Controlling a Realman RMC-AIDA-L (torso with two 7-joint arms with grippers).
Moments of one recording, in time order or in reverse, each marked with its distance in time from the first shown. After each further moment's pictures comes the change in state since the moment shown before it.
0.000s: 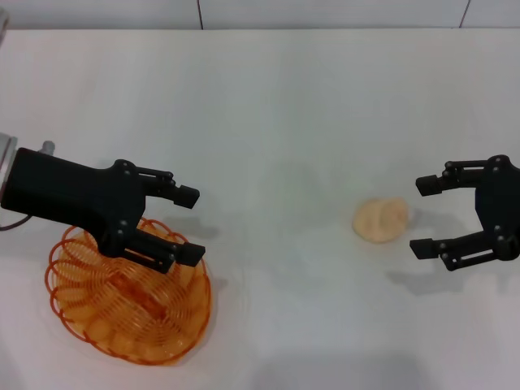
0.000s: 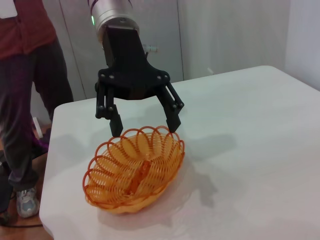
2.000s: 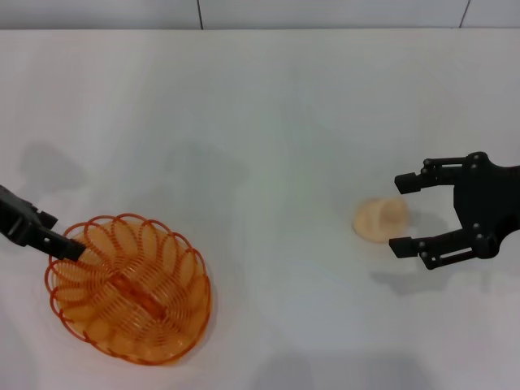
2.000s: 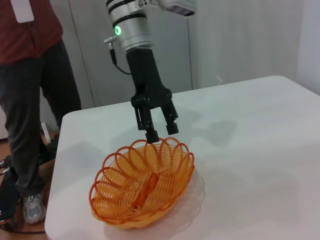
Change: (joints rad) left arm -0.103 0.026 -0.197 0.020 0.648 -0.089 -0.352; right arm 0.010 0.002 -0.061 0.003 0.037 0.039 0.010
